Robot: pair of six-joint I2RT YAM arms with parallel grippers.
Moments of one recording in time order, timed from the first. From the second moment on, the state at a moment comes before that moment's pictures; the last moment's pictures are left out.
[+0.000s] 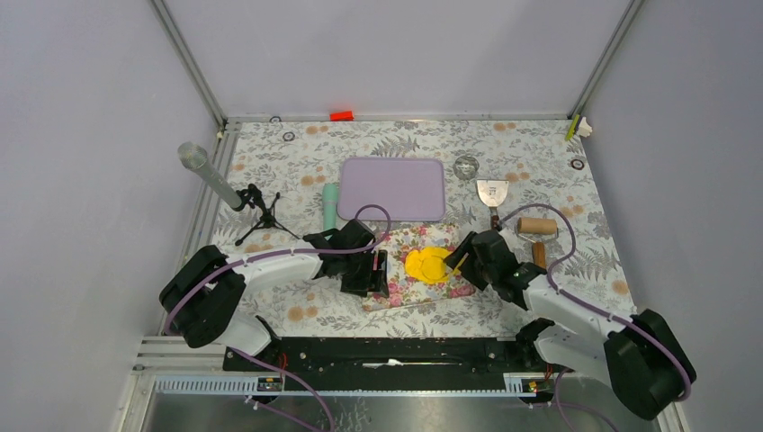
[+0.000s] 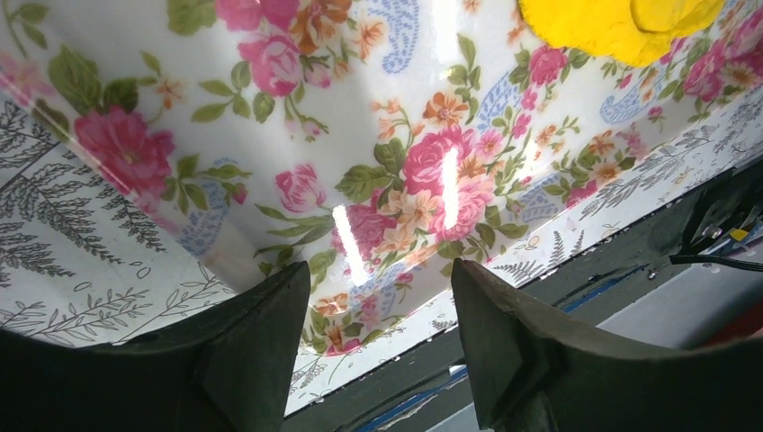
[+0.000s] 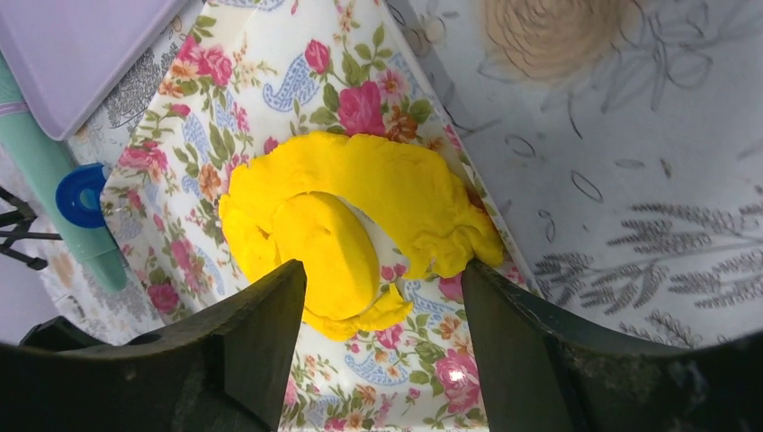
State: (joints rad) left arm -0.82 1.46 0.73 -0.39 0.24 -0.73; right arm 0.58 1.00 0.33 -0.17 0.13 1.12
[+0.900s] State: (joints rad) left arm -0.81 1.45 0.73 -0.45 0.20 -0.69; right arm 0.55 1.43 0.62 0.18 0.00 0.97
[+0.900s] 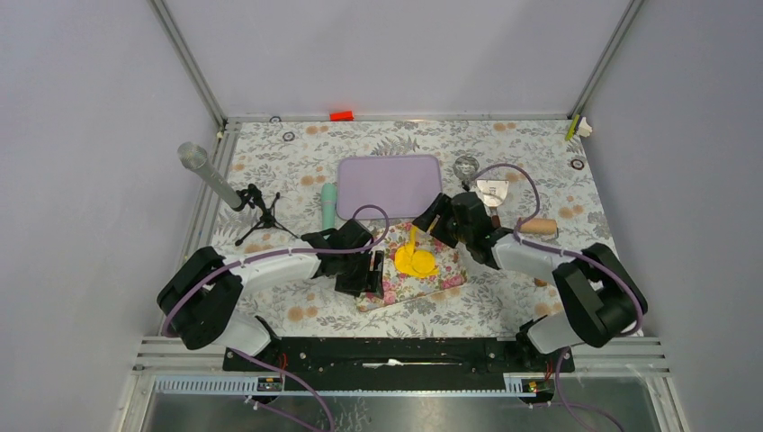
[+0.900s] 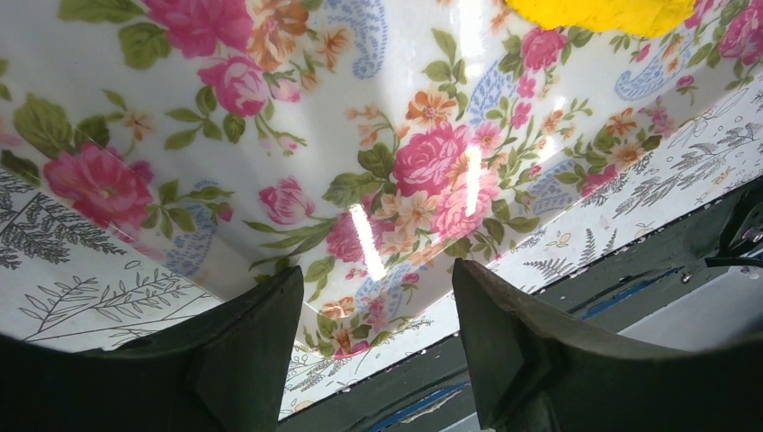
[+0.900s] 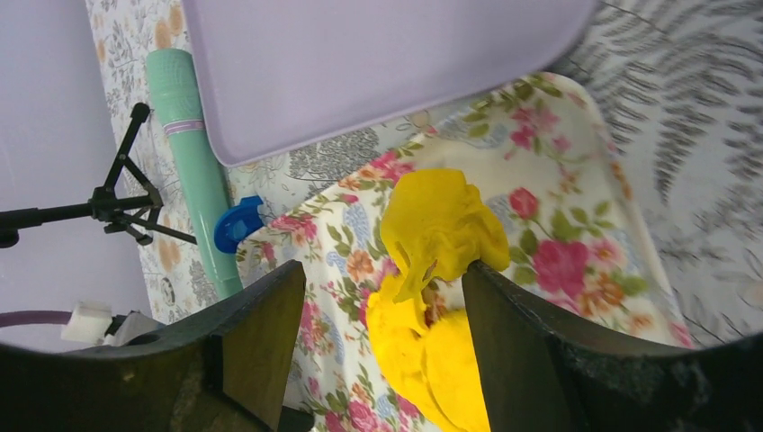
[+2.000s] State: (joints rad) left arm -0.76 1.23 0.94 -0.70 0.05 -0.68; right arm 0.53 1.61 0.84 -0.23 -0.17 0.79
